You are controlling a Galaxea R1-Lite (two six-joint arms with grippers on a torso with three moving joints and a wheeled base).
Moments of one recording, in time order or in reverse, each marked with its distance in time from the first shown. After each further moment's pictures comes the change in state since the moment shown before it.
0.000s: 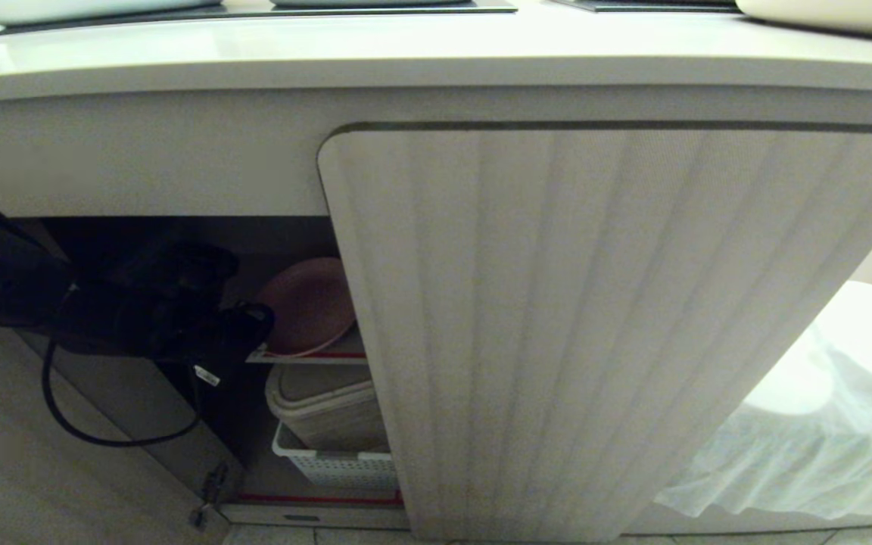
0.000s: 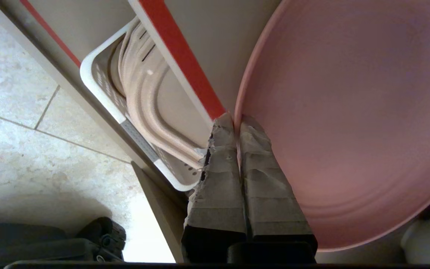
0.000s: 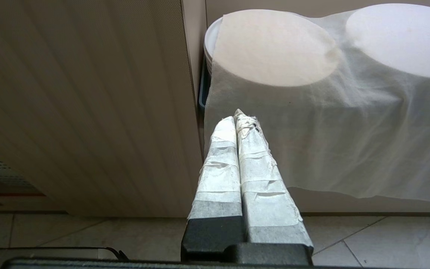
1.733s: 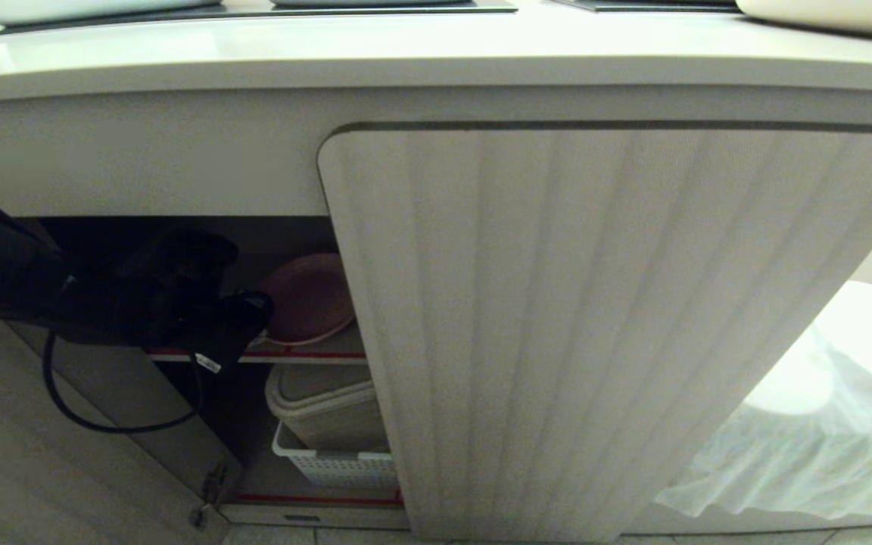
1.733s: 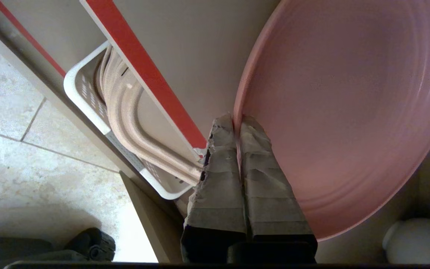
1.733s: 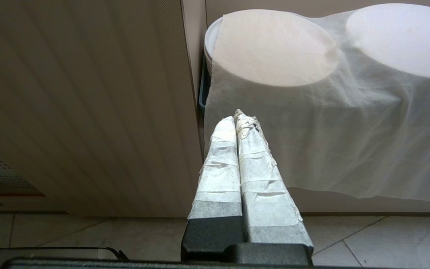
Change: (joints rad) left arm 0.001 -0.006 -0.043 -0.001 0.008 -0.002; right arm 0.000 0.000 0.000 0.000 0.000 0.000
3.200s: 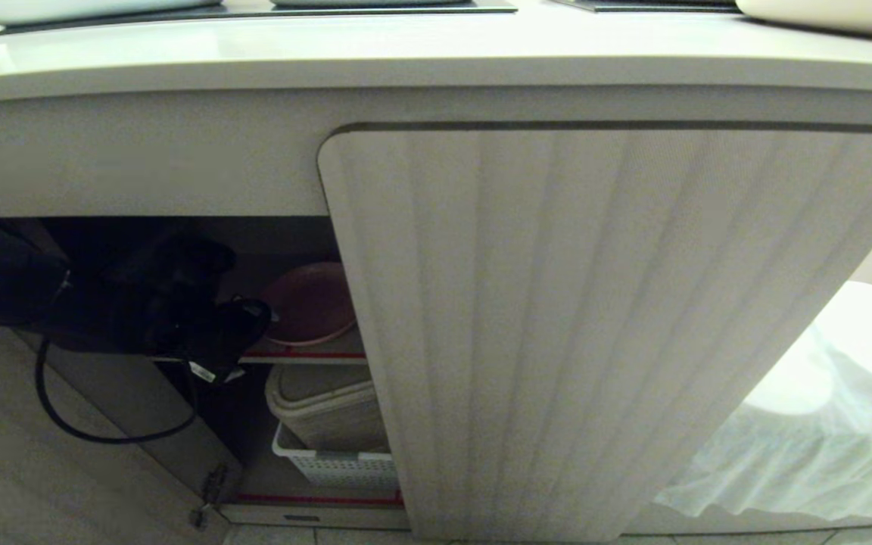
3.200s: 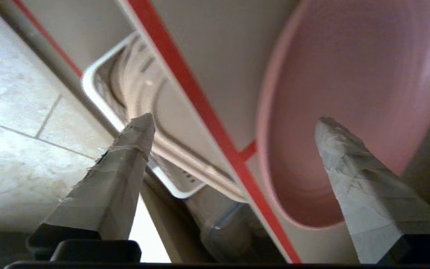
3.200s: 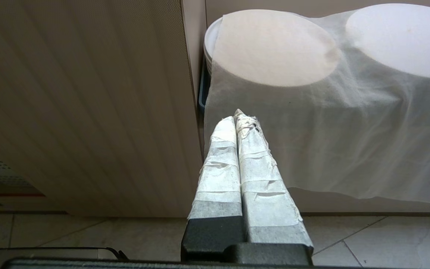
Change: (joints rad) left arm 0.001 -0.015 0.047 -0.002 0.025 0.006; right arm 0.000 0.000 0.000 0.000 0.000 0.000
